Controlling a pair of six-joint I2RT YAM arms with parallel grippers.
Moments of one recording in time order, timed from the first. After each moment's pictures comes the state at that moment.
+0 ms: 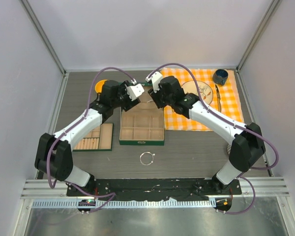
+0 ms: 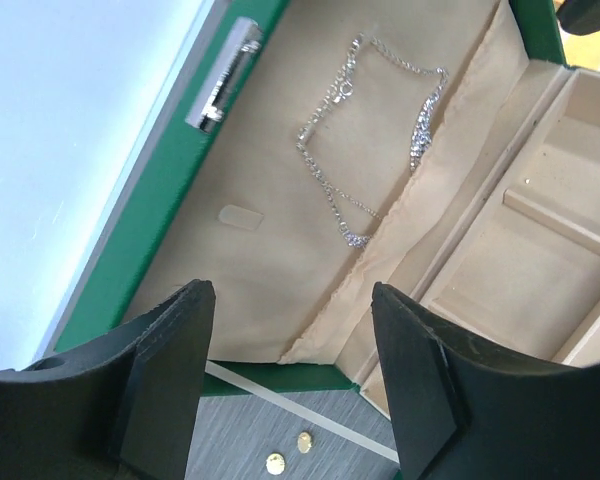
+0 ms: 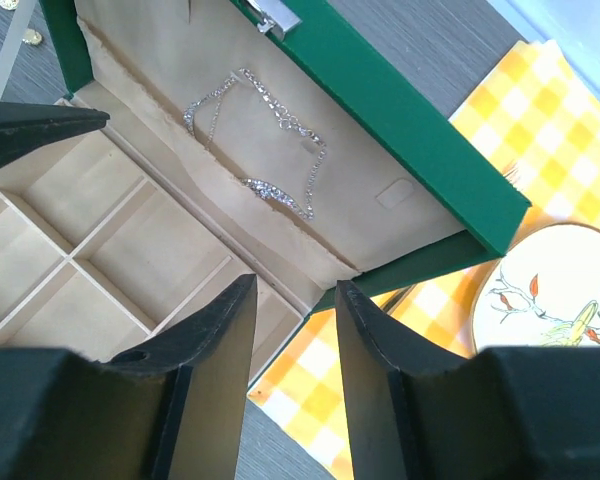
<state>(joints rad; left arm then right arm) -0.43 1.49 1.07 -0.06 0.23 0.70 0.68 1.61 1.36 -0.30 0.09 -0.17</state>
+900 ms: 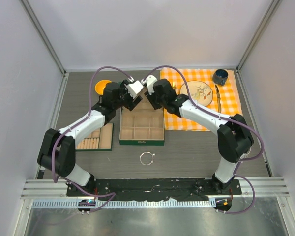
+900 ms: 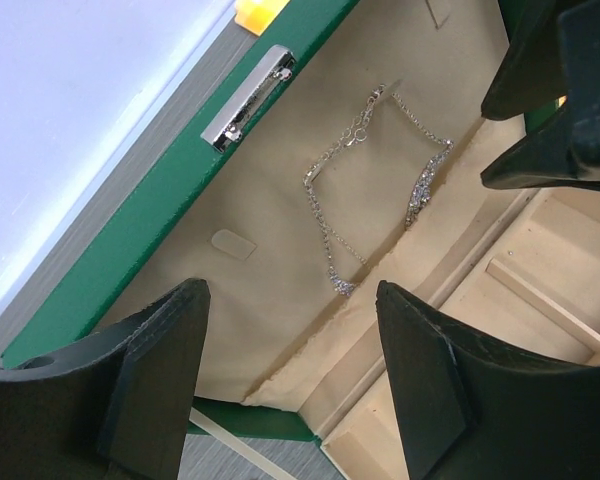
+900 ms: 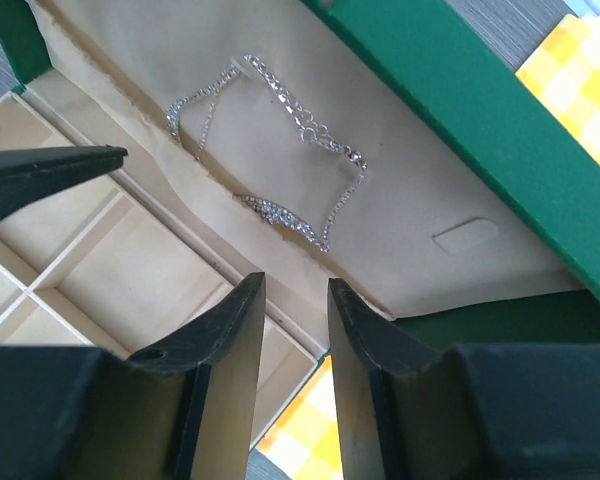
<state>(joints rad) -0.43 1.53 1.02 0.14 0.23 0.49 0.68 1.75 1.36 -0.22 0.11 -0.17</state>
